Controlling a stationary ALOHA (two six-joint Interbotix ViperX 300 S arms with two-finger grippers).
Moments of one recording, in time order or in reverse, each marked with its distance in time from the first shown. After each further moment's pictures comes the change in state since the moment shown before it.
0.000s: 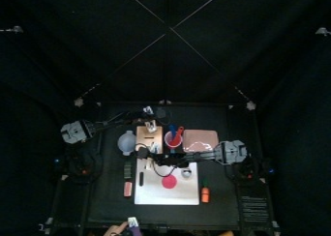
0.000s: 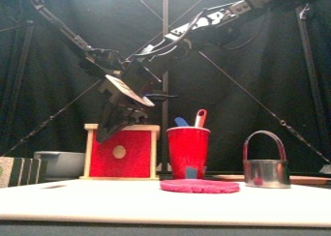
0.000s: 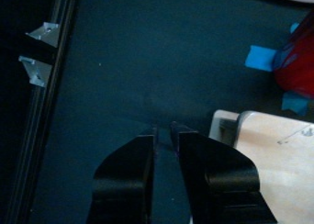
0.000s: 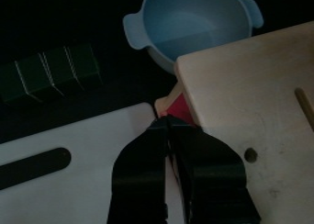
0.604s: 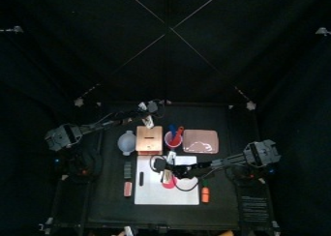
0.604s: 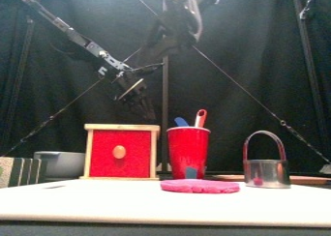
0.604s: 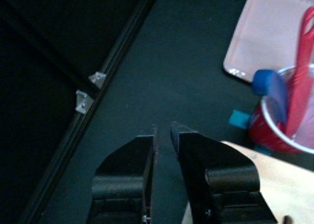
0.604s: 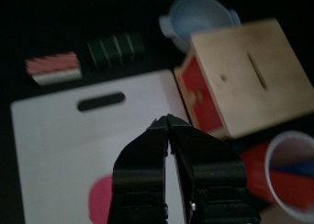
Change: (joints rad) left arm -0.124 -0.222 0.164 -0.209 -0.313 0.003; right arm 0.195 -0.440 0.342 0.160 0.293 0.012
